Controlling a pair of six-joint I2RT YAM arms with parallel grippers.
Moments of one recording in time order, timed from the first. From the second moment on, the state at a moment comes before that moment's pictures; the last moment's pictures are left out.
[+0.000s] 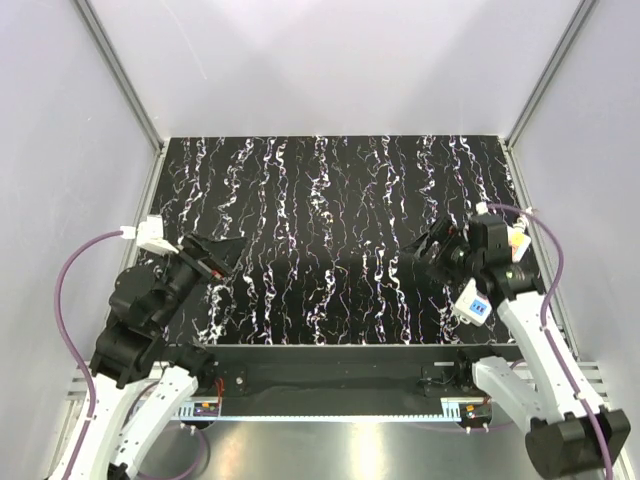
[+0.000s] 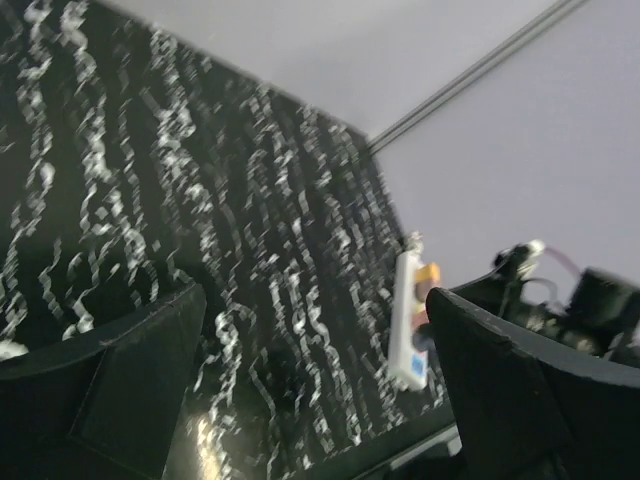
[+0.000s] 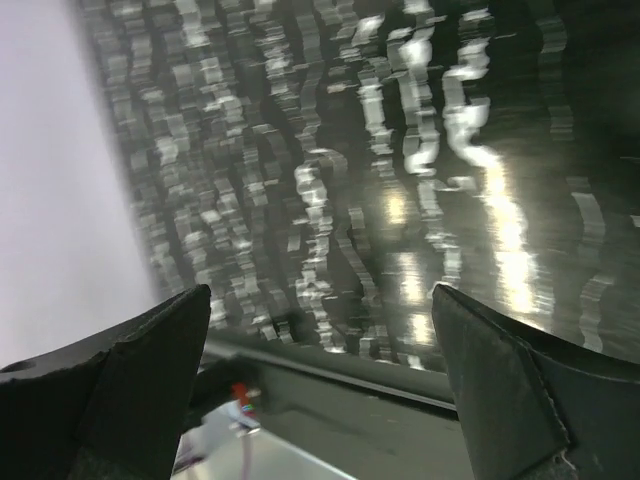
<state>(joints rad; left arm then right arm) -0.38 0.37 0.78 -0.46 0.05 -0.78 0.18 0.81 0.74 -0.61 -0.32 0.86</state>
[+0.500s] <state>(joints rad) -0.56 0.78 0.75 -0.31 0.07 -0.69 0.00 1.16 1.19 -0.95 0.10 0.63</state>
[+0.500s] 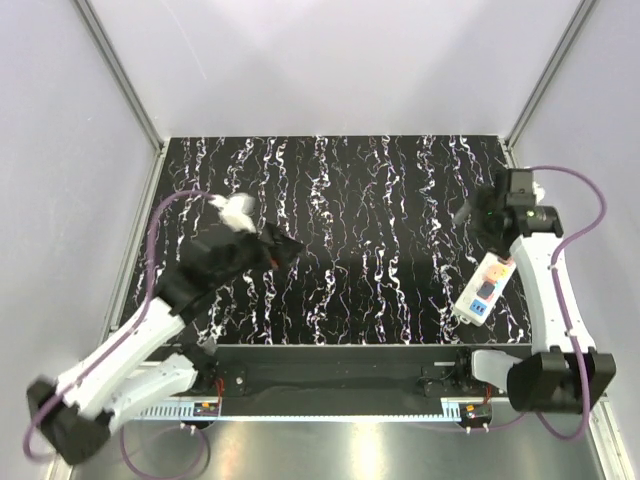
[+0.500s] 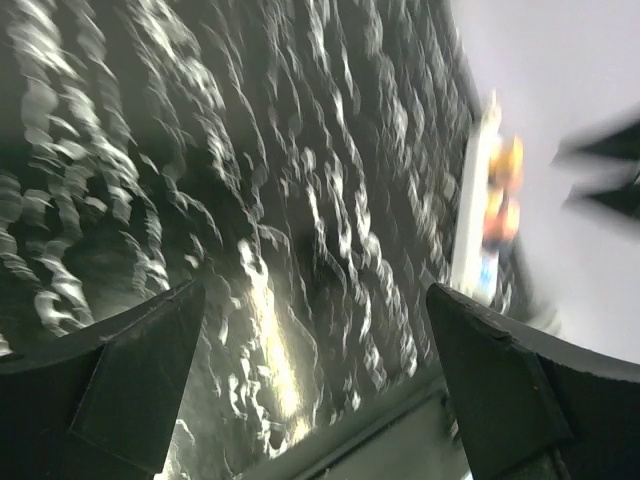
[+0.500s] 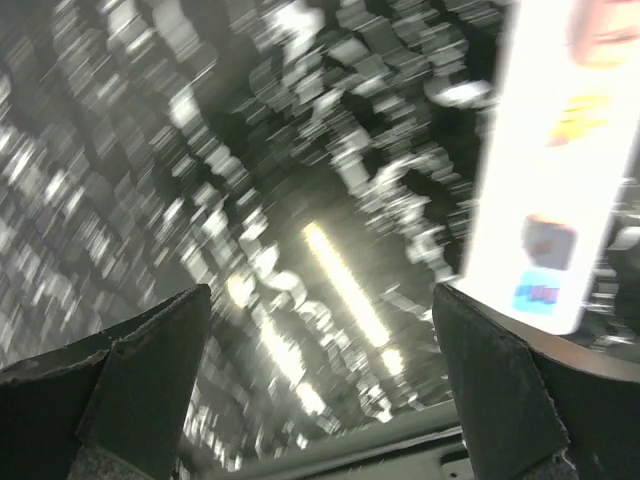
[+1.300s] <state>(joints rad) -1.12 1.43 1.07 -0.02 0.10 -0.57 -0.53 1.34 1.01 -0.67 0.07 0.60</state>
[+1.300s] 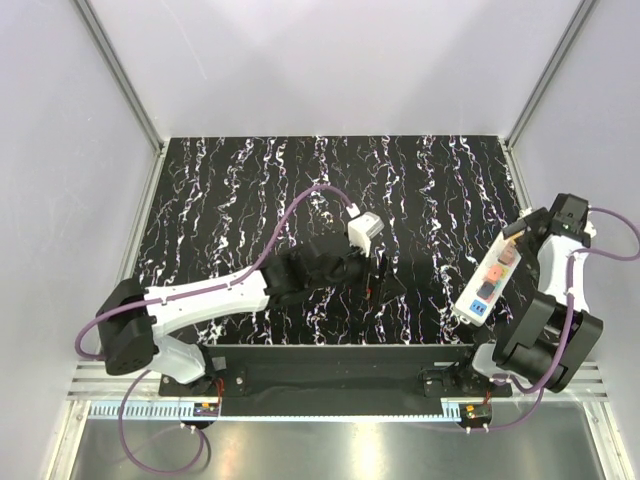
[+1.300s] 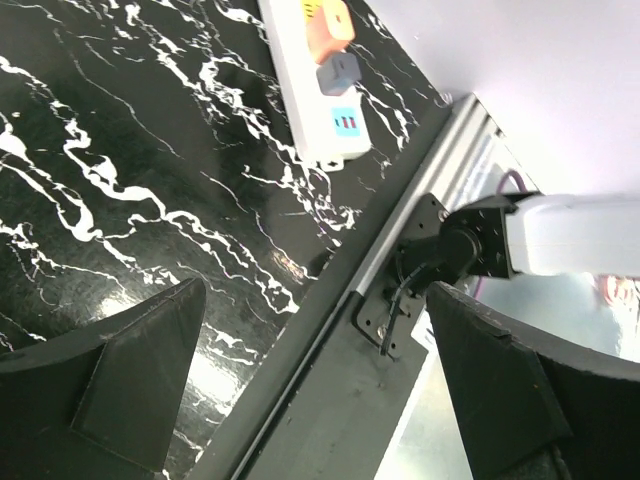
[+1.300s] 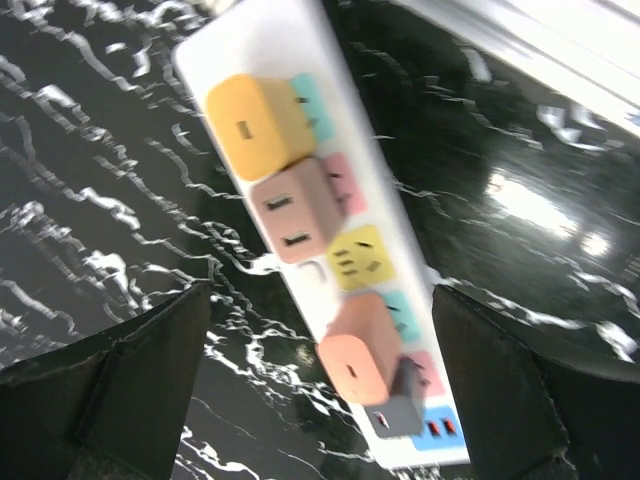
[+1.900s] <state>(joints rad) -1.11 1.24 0.90 0.08 0.16 -0.54 -0.53 1.48 0.81 -0.37 -0.08 0.47</state>
